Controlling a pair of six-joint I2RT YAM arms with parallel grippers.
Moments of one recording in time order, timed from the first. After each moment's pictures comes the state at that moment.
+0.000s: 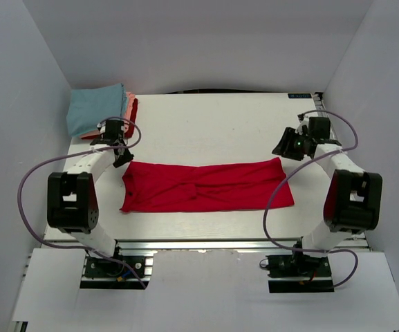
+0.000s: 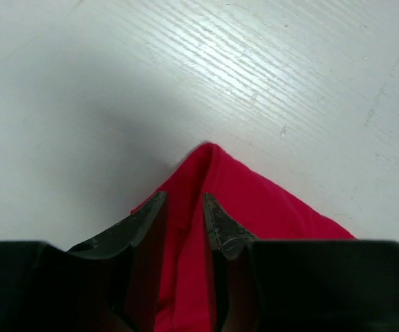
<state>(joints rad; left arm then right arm) -0.05 1.62 1.07 -0.44 -0.25 -0.51 -0.08 1.58 1.04 -0.30 -0.40 0.20</state>
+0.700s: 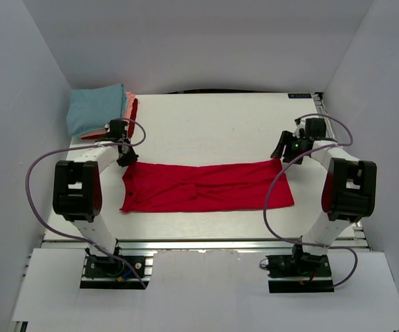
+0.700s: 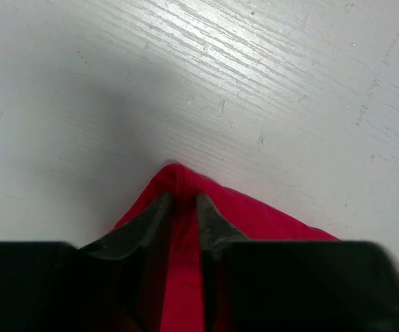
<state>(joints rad) -0.05 1.76 1.11 -0.37 -0.14 -0.47 -0.08 1.74 1.09 -0.33 -0.37 0.17</state>
